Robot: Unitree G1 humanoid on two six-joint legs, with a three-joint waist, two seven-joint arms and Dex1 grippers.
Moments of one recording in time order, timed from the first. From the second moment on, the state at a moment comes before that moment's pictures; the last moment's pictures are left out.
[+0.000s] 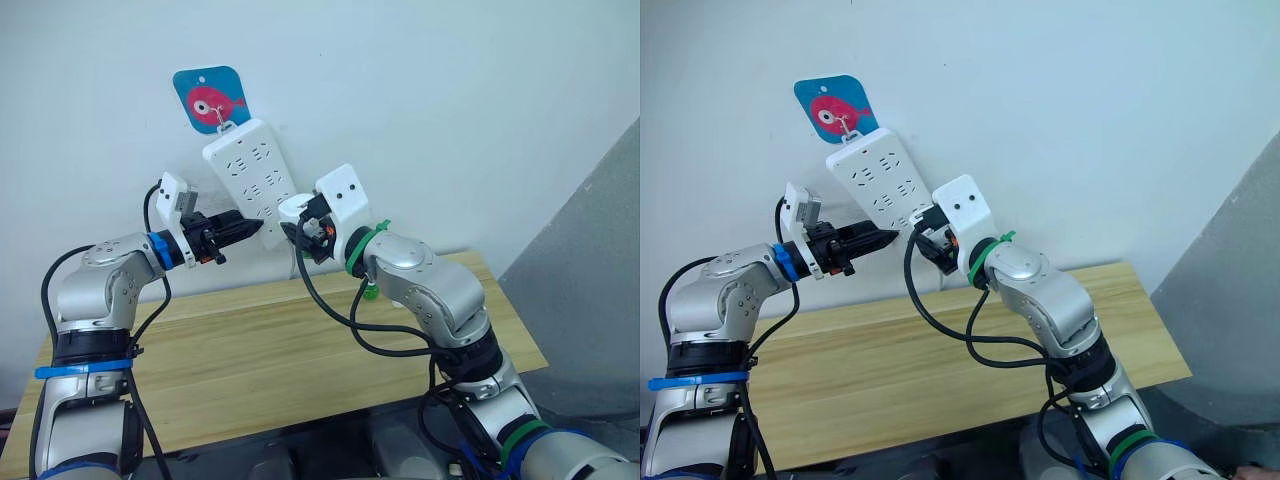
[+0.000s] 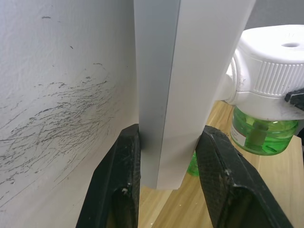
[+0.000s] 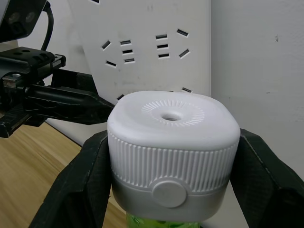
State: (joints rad) left arm -0.55 0.67 0.20 0.21 -0.49 0.58 -1.01; right arm -0.73 -0.01 0.32 -0.28 0.28 0.94 0.15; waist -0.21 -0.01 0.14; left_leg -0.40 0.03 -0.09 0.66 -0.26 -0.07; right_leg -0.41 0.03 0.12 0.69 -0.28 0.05
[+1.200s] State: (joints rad) left arm -0.55 0.66 0.20 0.20 -0.49 0.59 -1.01; right arm -0.67 -0.02 0.32 -0.32 0.20 0.82 0.22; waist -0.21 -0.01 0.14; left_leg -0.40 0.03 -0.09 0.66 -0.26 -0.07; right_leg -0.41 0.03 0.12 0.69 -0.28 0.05
